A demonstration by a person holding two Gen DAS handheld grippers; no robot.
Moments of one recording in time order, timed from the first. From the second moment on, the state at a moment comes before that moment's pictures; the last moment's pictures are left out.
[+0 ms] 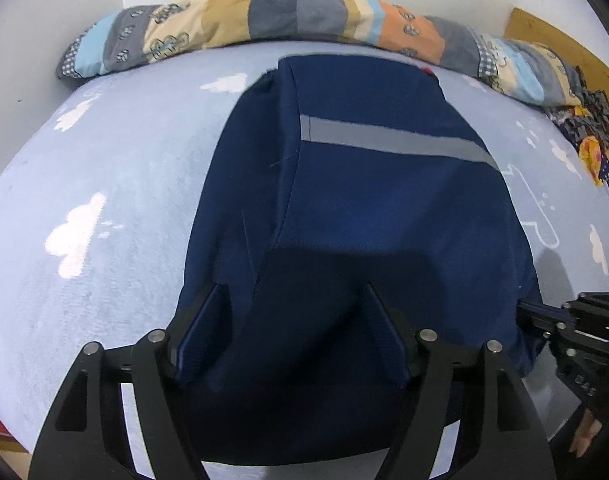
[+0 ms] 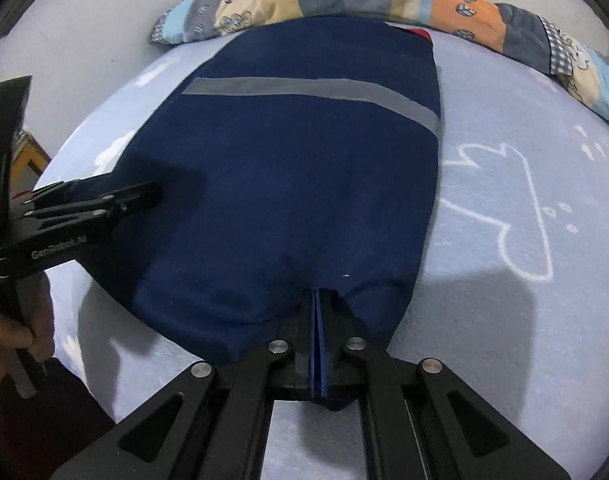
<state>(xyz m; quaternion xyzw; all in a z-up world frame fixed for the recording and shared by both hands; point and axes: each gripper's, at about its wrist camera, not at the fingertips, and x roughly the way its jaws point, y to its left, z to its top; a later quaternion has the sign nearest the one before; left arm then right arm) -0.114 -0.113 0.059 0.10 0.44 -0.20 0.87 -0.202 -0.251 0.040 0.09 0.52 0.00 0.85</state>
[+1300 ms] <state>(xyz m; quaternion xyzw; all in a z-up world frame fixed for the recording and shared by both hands) -0.137 -0.124 0.052 0.14 0.39 -0.17 0.90 -0.211 -0.235 0.040 0.10 0.51 0.03 0.86</state>
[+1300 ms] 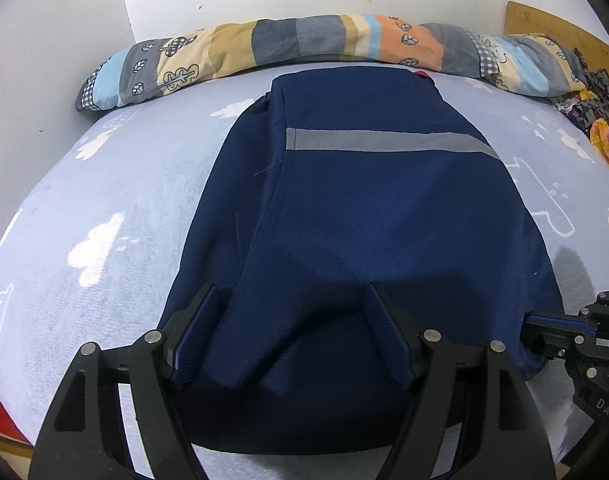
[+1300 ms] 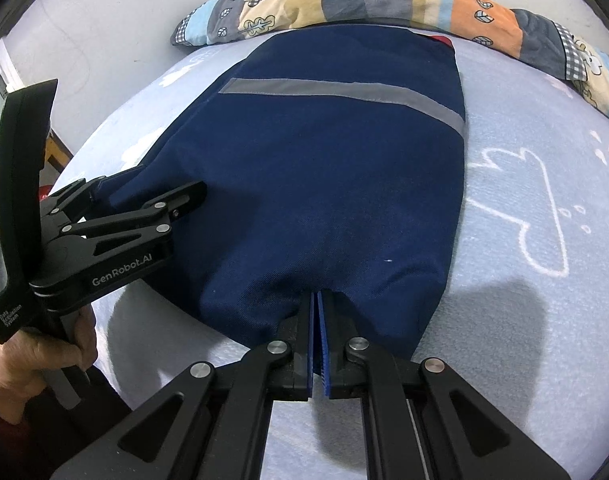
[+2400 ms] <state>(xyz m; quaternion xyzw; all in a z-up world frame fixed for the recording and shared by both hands) 0.000 -0.030 0.046 -0.17 0.60 -0.31 0.71 -0.198 -0.361 0.061 0.34 0.44 0.03 0.83</state>
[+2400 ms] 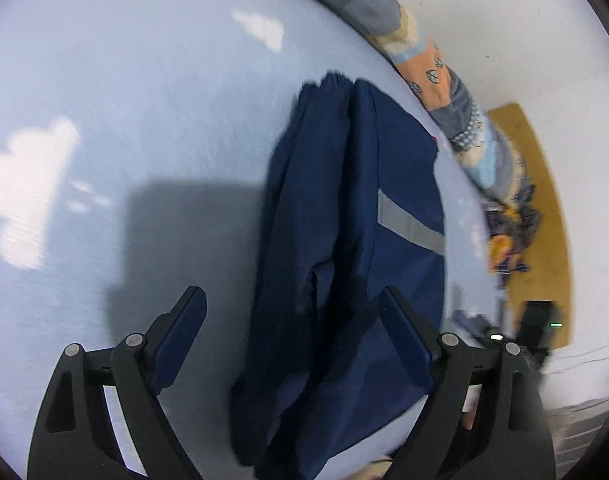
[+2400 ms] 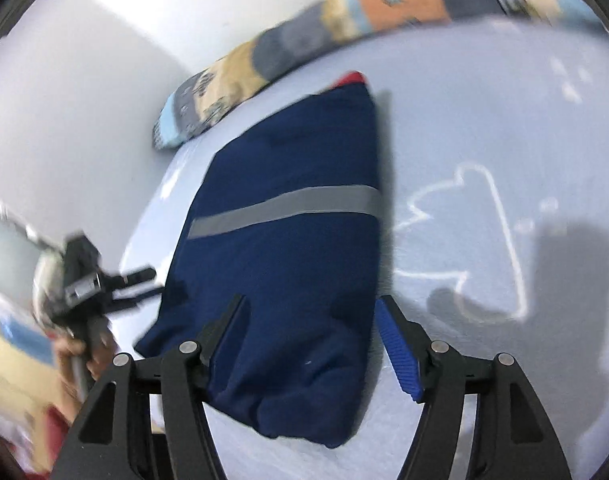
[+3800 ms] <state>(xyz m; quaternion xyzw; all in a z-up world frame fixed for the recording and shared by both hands) -0.091 -0.213 0.126 -0.15 0.50 -0.46 0.72 -0.262 -0.415 0.152 0.22 0.37 0.02 0.90</state>
